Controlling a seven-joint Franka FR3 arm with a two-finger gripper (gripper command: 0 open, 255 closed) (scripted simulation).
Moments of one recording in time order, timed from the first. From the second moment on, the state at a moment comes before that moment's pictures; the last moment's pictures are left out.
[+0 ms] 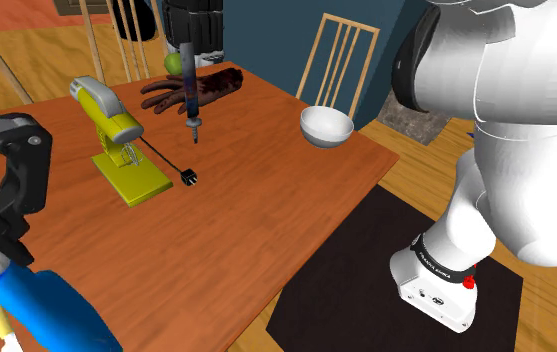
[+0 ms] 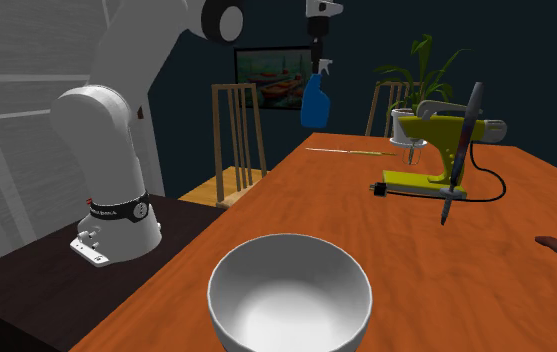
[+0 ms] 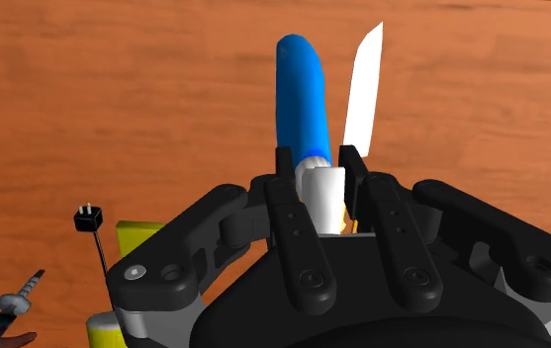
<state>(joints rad) 0.70 0.63 0.73 -0.87 -0.41 1.39 1.13</state>
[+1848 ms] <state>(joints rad) 0.57 0.58 0.75 -1.27 -0.38 1.70 1.18</state>
